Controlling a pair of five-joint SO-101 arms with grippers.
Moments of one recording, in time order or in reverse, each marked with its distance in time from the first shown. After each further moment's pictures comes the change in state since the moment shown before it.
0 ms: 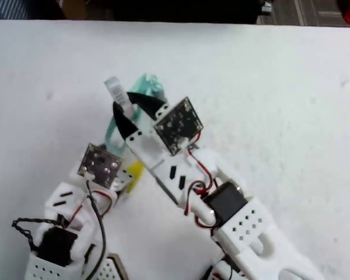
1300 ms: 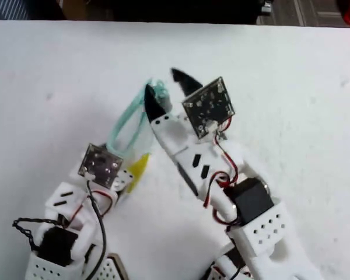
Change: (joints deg) left arm 0.3 0.1 0.0 -0.2 0.0; right arm 9.1 -1.2 -12.8 17.1 -0.1
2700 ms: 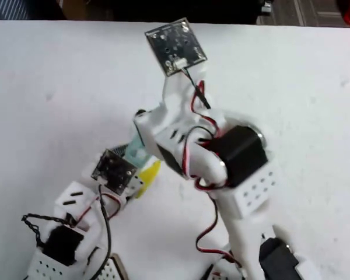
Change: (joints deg) left arm 6.2 -0.1 2.2 -2.3 -1.6; right arm -6.5 35.3 -60.3 61.1 -15.4
